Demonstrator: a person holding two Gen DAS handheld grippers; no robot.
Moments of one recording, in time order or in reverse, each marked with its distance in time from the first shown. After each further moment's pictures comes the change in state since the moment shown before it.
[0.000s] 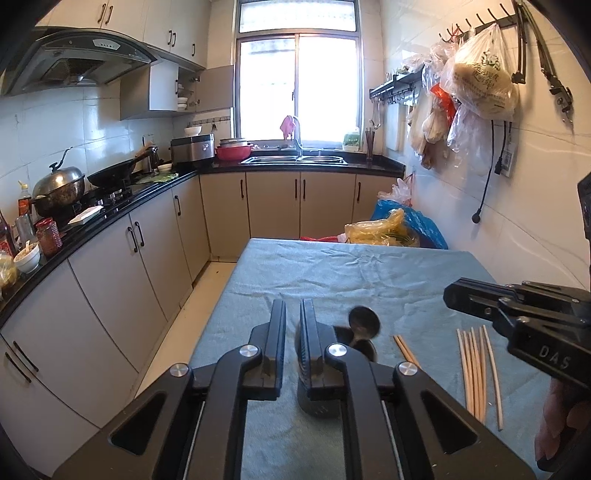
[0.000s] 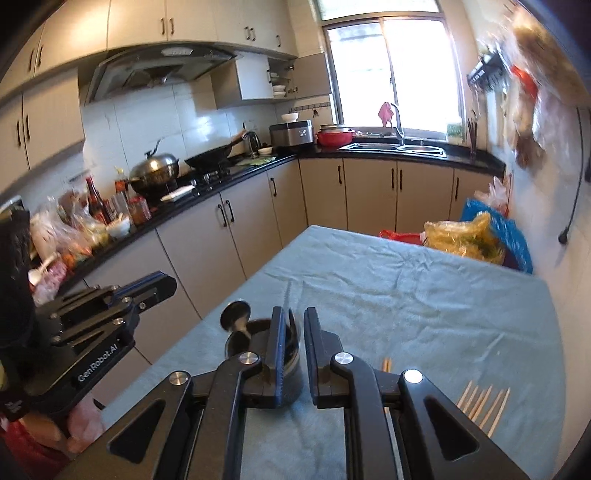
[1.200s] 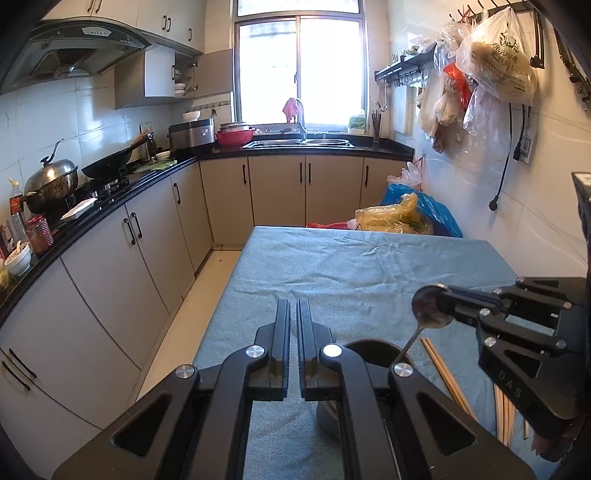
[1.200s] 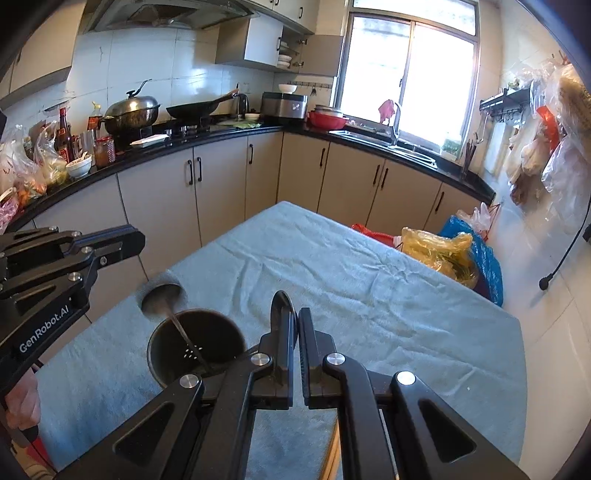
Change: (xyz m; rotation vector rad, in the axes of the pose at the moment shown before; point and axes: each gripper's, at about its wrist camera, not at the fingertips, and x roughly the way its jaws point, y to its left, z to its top) left arm 0.066 0.017 0.014 0.015 0.063 0.015; right arm 0.084 0.009 0.005 -0.213 0.113 -0.180
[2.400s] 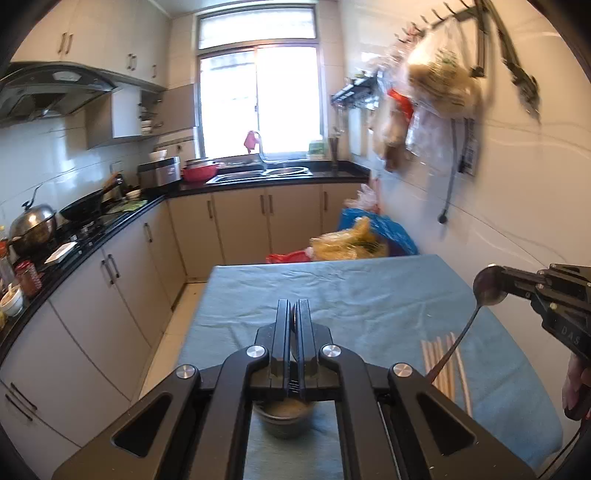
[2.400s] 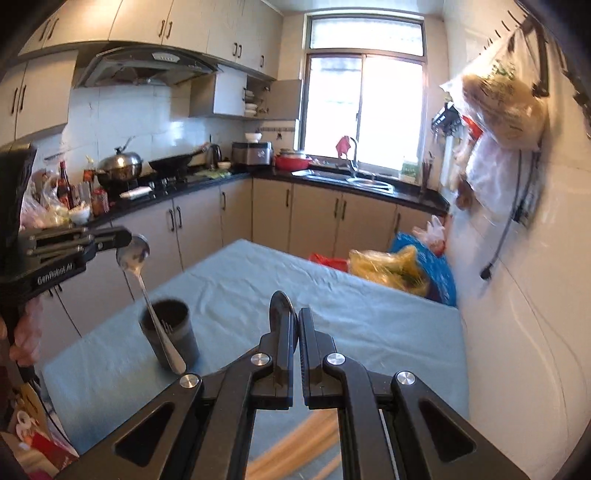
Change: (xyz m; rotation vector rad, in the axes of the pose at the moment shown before) left arm -0.078 -0.056 0.027 0.086 -0.103 -0.085; right arm -0.151 -0.093 -0.043 0.092 -0.190 -0.053
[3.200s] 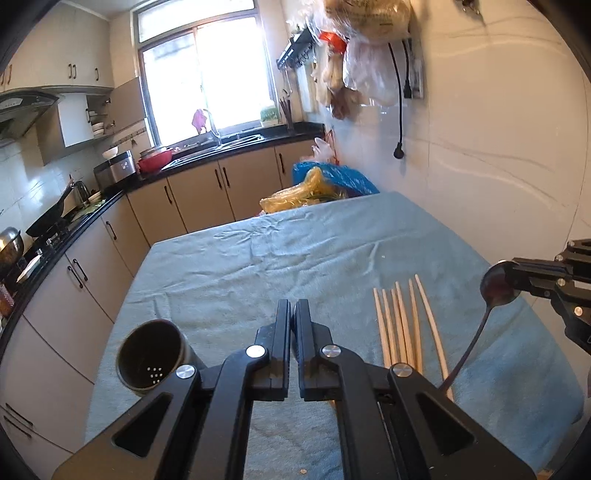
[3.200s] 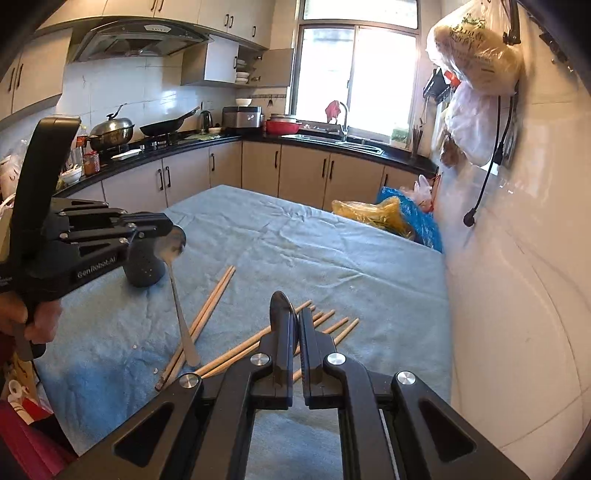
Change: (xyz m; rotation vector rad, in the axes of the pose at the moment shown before) left arm 0.060 -0.129 -0.061 0.170 0.118 -0.084; right arm -0.017 -0.059 -0.106 -0.009 0.125 -0.025
